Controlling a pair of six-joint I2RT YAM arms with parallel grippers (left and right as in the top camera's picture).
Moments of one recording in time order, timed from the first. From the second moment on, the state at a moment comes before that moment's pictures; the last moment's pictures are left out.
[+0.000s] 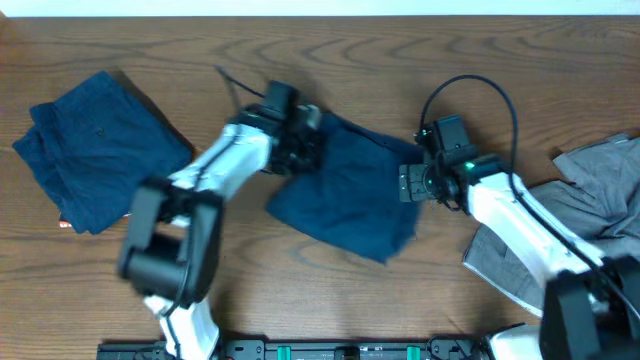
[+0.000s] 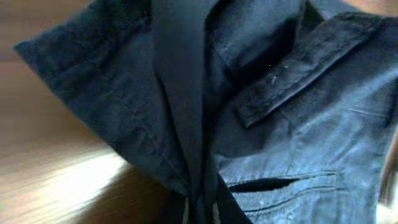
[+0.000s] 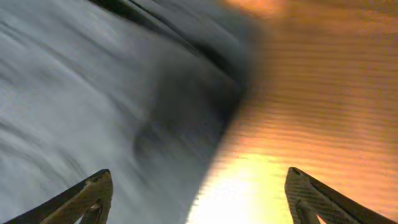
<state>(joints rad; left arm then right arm) -0.29 1.90 1.27 -0.59 0.40 -0.27 0.30 1.55 0.94 -0.57 0.01 0.23</state>
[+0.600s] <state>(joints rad) 0.39 1.47 1.27 -0.40 -0.02 -0.15 0.25 1.31 0.94 -0.68 0.01 0.23</state>
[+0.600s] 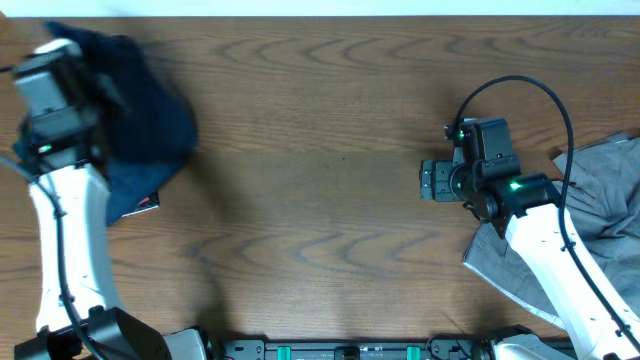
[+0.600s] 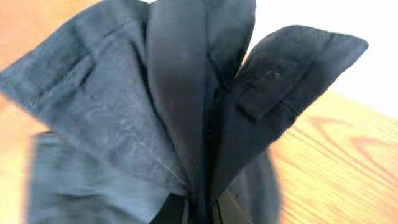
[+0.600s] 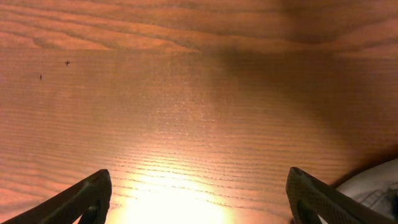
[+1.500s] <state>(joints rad) 0.53 1.56 1.27 -0.45 0.13 -0.19 0.25 1.31 0.94 -0.68 -0.01 0.23</state>
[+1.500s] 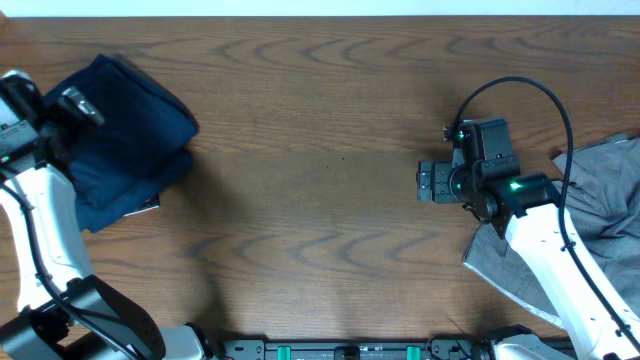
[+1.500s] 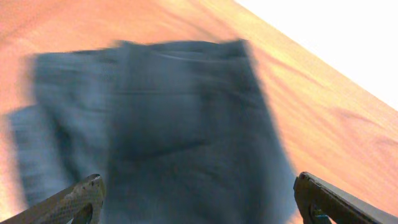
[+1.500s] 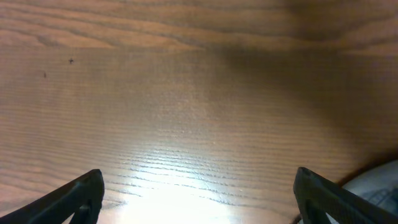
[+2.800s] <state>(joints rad) -0.10 0.62 0.86 -0.84 0.15 -0.20 0.15 0.40 0.75 -0.86 0.11 0.29</state>
